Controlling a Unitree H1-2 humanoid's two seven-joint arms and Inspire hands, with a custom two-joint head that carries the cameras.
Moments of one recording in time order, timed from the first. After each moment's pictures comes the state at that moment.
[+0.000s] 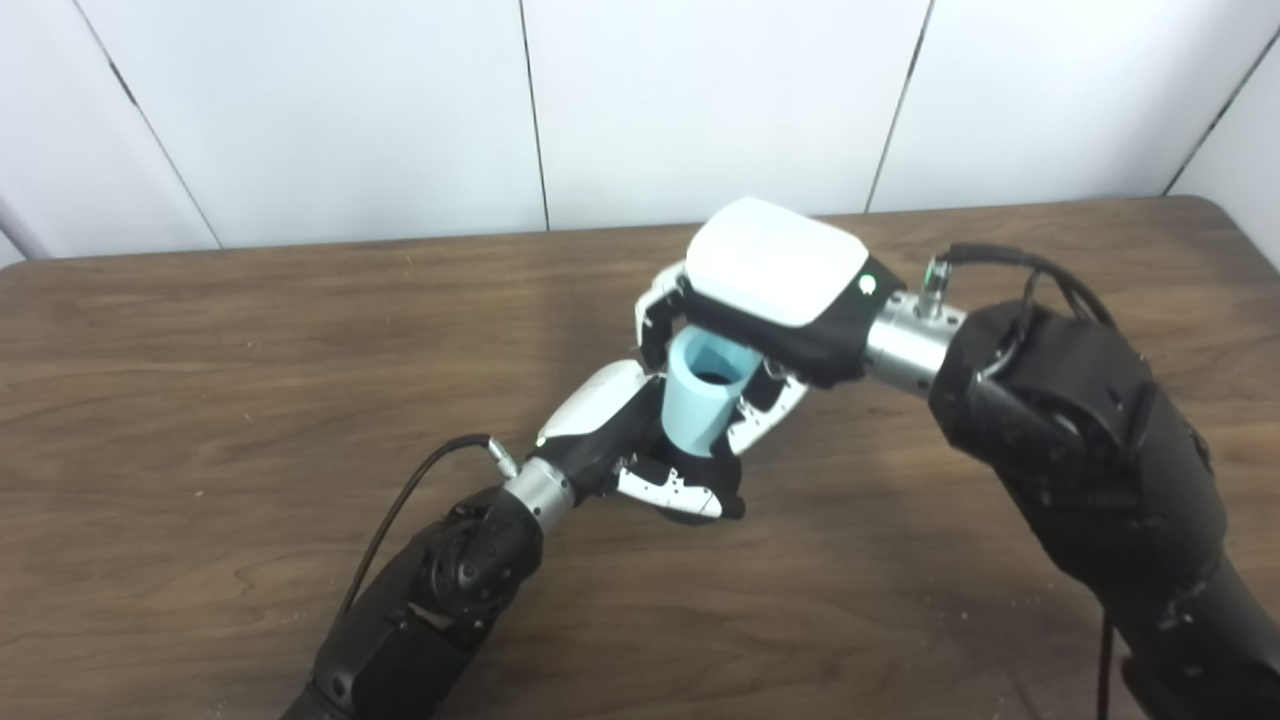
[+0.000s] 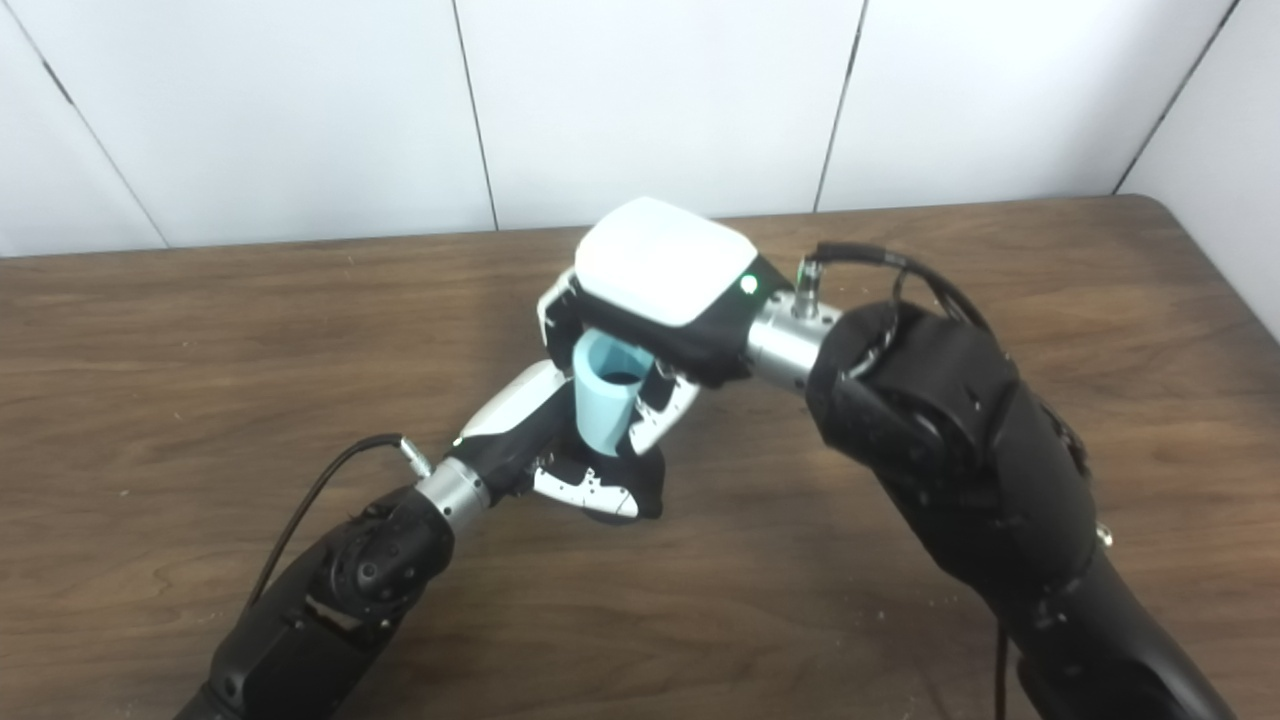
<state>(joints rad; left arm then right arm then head) -0.40 0.21 -0.60 0.06 0.42 0.11 -0.21 -0.53 -0.43 0.31 -0.60 -0.81 0.03 0.81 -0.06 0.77</state>
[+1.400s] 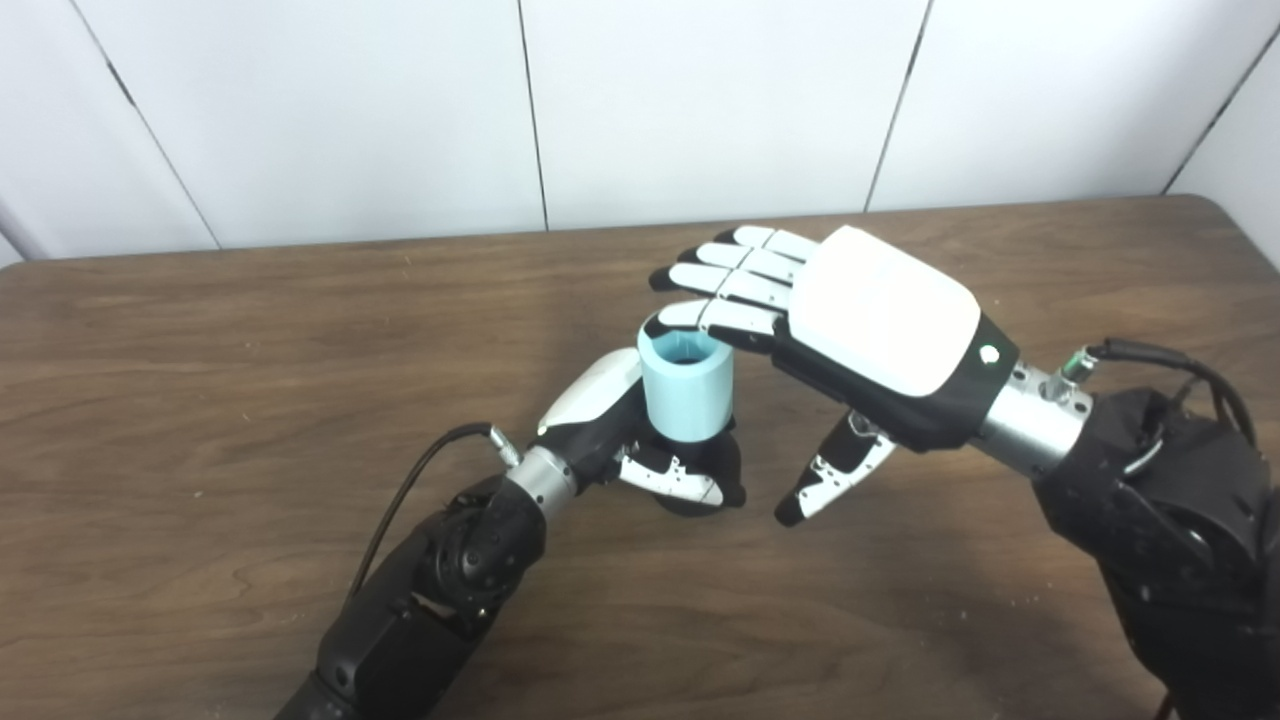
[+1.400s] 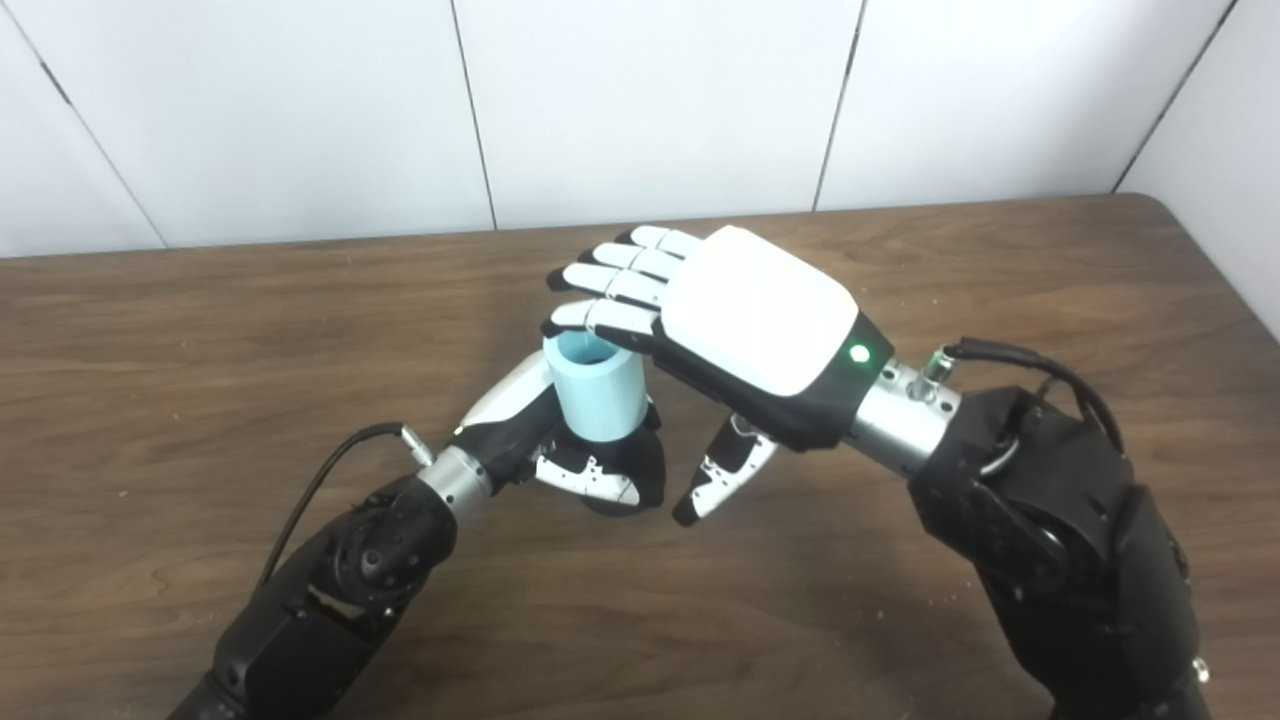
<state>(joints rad) -0.41 0.20 -0.60 0.05 0.42 0.14 -0.21 -0.32 -0.43 0.12 -0.72 -0.70 -0.13 0.67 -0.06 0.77</state>
